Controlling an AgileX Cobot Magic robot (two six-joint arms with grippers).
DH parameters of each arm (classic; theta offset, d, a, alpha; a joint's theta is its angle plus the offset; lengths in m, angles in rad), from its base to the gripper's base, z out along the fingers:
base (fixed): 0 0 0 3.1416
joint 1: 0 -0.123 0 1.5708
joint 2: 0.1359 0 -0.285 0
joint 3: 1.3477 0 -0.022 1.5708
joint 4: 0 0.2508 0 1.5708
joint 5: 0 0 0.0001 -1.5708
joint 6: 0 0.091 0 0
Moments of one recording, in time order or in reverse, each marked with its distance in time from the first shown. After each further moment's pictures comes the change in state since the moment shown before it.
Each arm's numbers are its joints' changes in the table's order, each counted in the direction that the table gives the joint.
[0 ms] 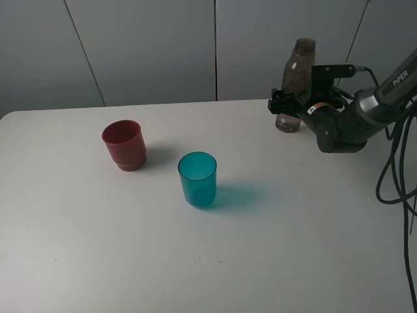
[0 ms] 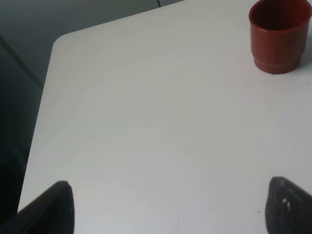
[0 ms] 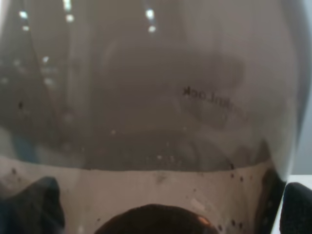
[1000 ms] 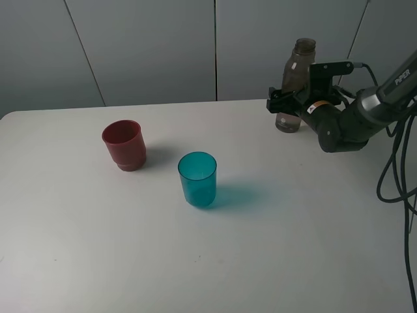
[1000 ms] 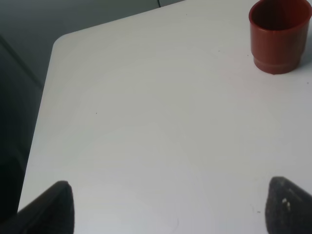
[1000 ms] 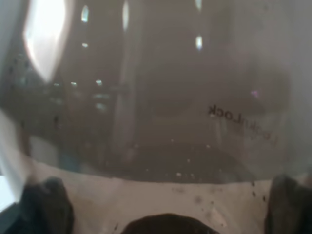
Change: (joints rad) left arm 0.000 0.000 0.000 0.000 0.000 0.000; right arm 0.010 0.000 -0.004 -0.070 0.010 0.004
